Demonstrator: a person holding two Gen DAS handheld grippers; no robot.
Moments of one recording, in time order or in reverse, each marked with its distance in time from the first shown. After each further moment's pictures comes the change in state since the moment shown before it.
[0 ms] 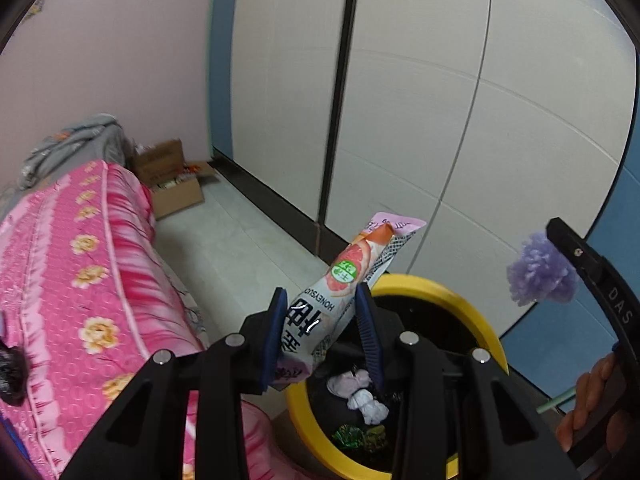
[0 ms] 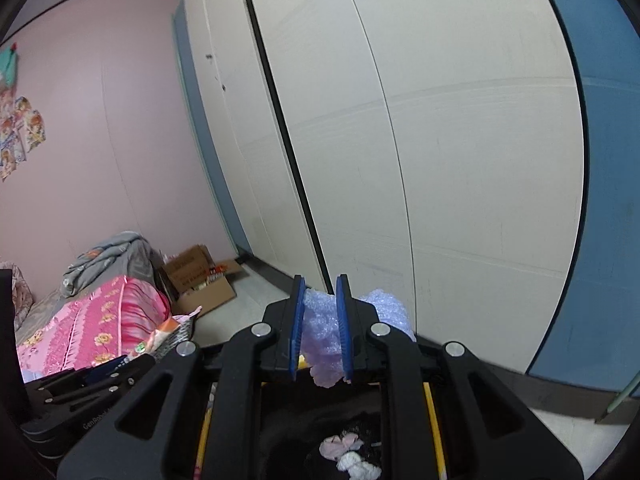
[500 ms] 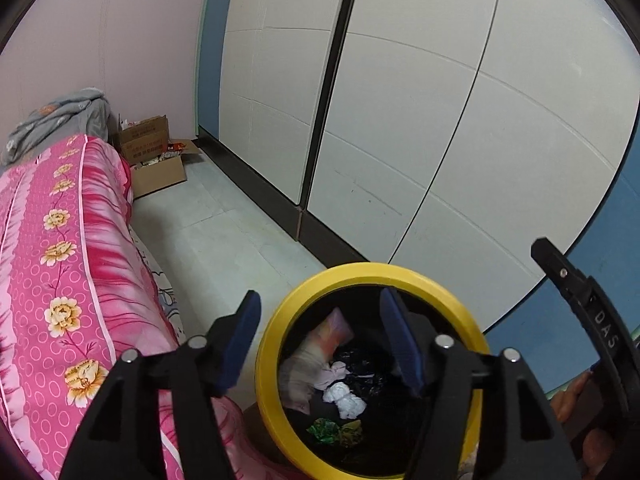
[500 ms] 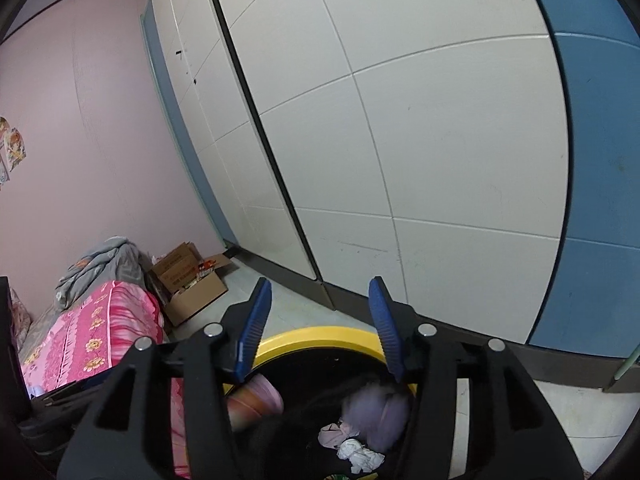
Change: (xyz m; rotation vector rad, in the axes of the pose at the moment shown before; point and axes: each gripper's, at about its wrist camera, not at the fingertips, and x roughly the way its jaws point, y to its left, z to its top) left arm 0.017 0.000 -0.004 -0.067 0.040 -0.073; right arm 0.004 -0.014 -0.024 0.073 0.018 -0.050
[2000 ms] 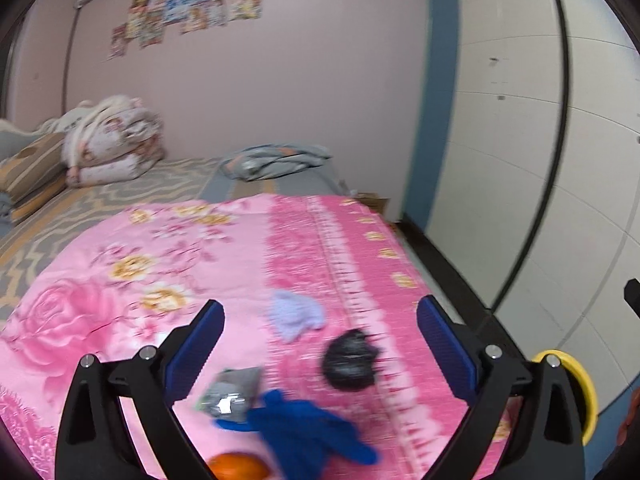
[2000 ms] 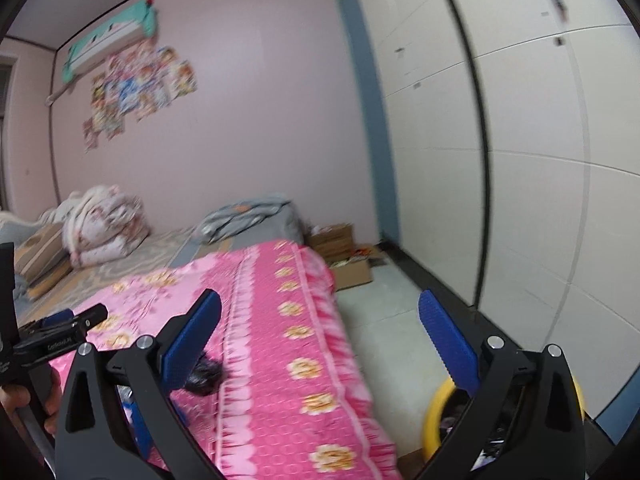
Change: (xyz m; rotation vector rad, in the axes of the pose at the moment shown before) left arm -0.312 0.258 -0.055 -0.305 -0.316 0.608; right arm -0.143 0.278 -0.009 -0.361 0.038 0.534
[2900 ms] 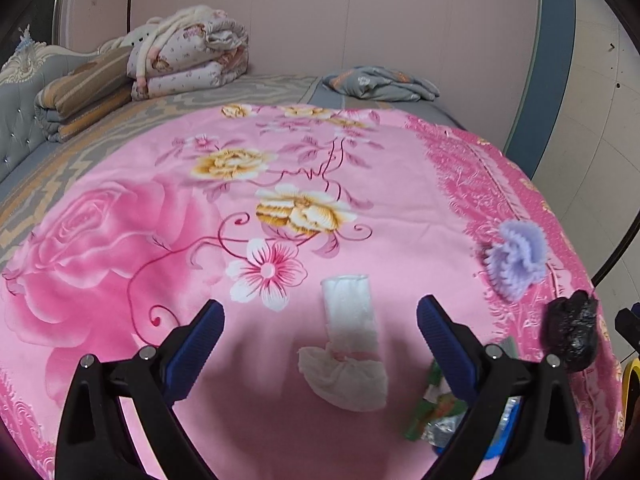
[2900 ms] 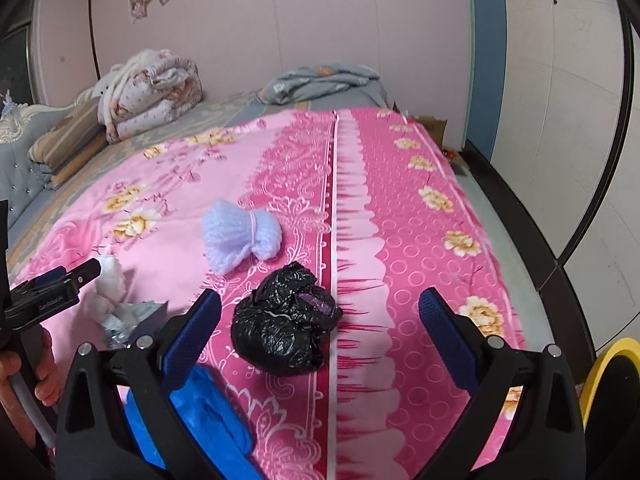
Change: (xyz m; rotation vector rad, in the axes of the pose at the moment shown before) left arm 0.125 0.171 -0.064 -0.151 0.240 0.224; right arm 0.208 0.165 -0.112 -0.186 0.437 0.178
